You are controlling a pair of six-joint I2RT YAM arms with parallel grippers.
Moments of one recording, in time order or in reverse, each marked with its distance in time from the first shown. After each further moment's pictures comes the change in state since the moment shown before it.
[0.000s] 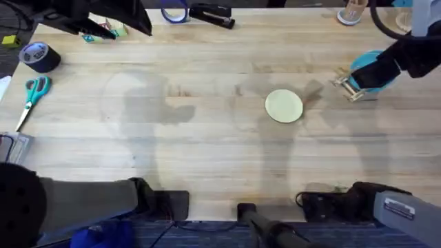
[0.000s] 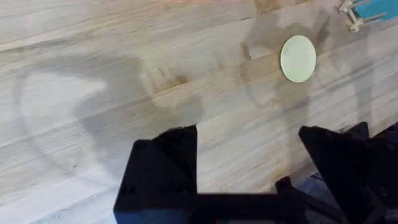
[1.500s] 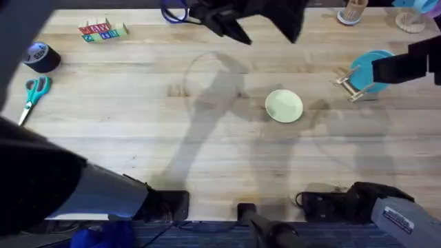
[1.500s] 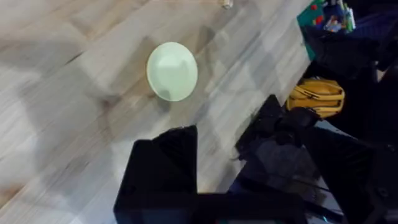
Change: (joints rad) left arm -0.728 0.171 0.000 0.359 0.136 -0.464; right arm 0.009 -0.219 0.000 -0.081 0.113 0.404
